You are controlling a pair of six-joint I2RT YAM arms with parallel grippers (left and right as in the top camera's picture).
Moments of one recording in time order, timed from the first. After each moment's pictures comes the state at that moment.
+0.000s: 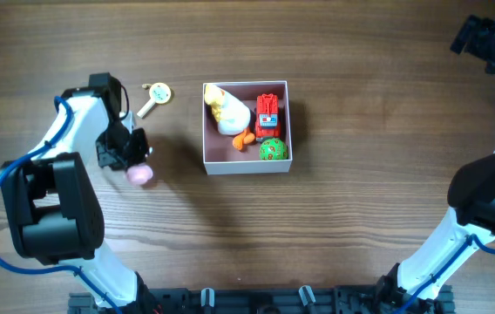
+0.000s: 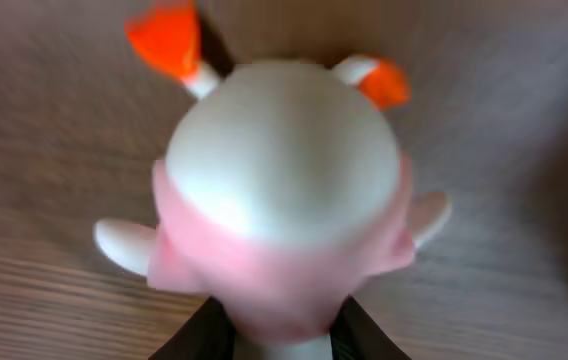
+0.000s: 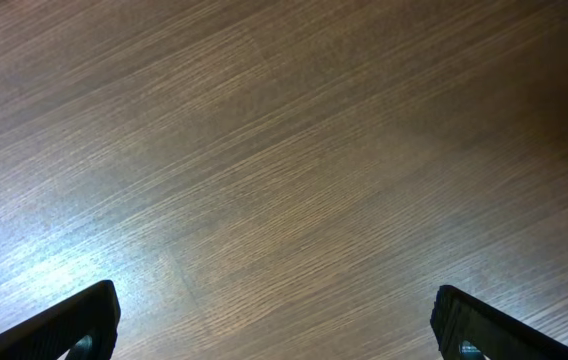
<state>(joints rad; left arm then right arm) 0.10 1.90 1.27 -1.05 0.05 -0.16 -0.36 2.09 2.21 -1.27 0.05 0.14</state>
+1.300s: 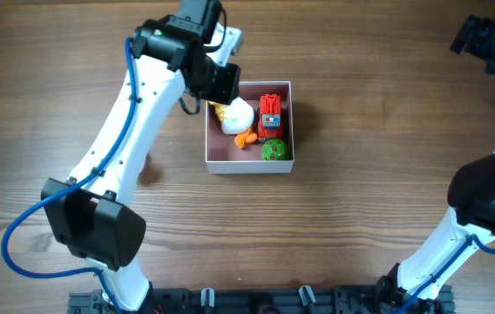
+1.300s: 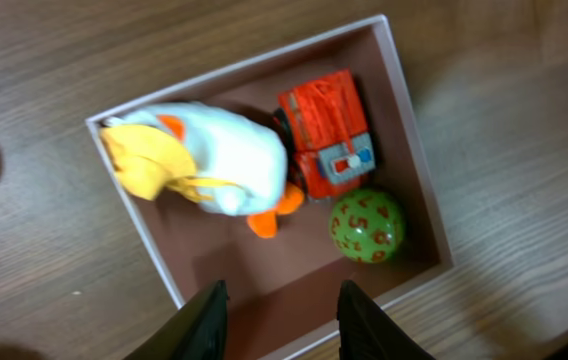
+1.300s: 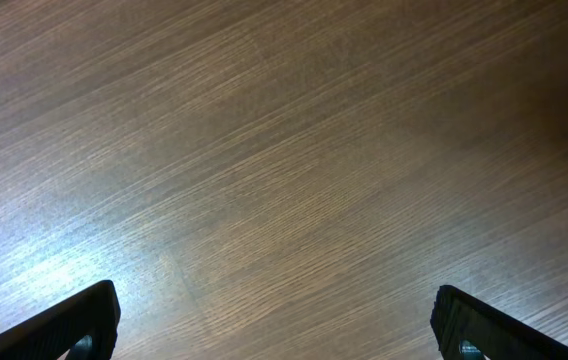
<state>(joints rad) -0.39 1.91 1.91 -1.23 0.22 -0.07 -0.36 2.09 2.21 -1.27 0.05 0.14</state>
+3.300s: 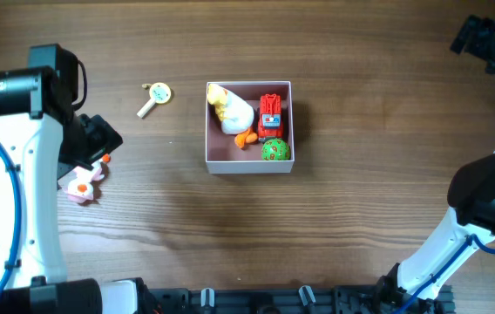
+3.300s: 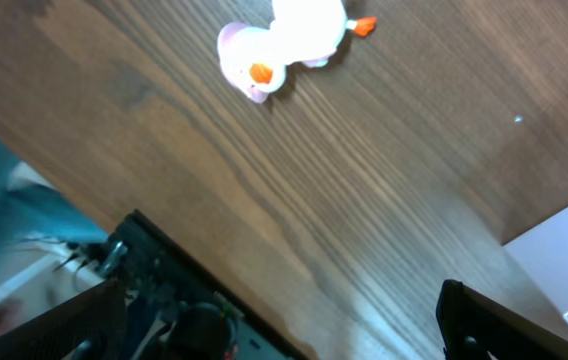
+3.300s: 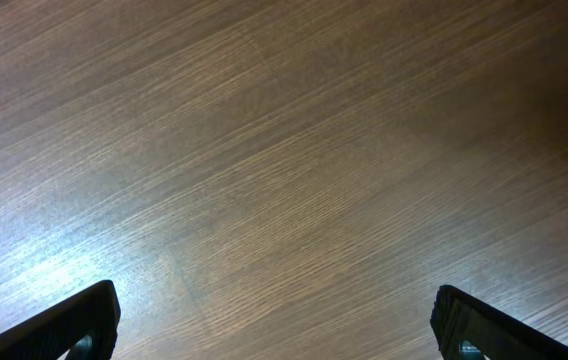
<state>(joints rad) 0.11 1.52 1.61 -1.66 -0.20 -0.65 -0.36 2.09 2.21 -1.27 0.05 0.14</state>
